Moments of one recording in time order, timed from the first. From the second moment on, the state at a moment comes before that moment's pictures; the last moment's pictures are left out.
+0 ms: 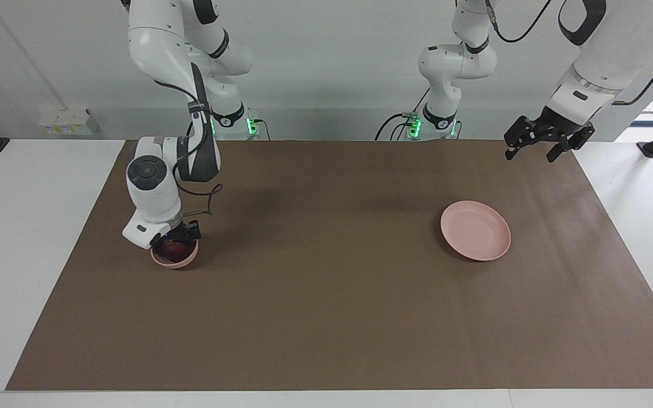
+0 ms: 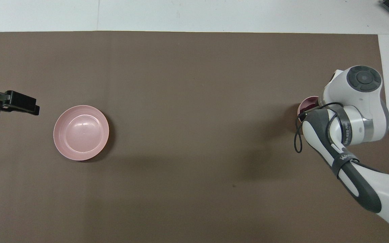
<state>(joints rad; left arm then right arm) -0.07 0.02 0.00 -1.51 -0.06 1.51 0.01 0.00 0.33 -0.02 -1.91 -0.24 2.17 -0.17</state>
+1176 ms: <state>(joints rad) -0.06 -0.01 0.03 -1.51 -0.06 1.42 0.01 0.00 0.00 -0.03 -1.75 0.01 1.71 -0.09</state>
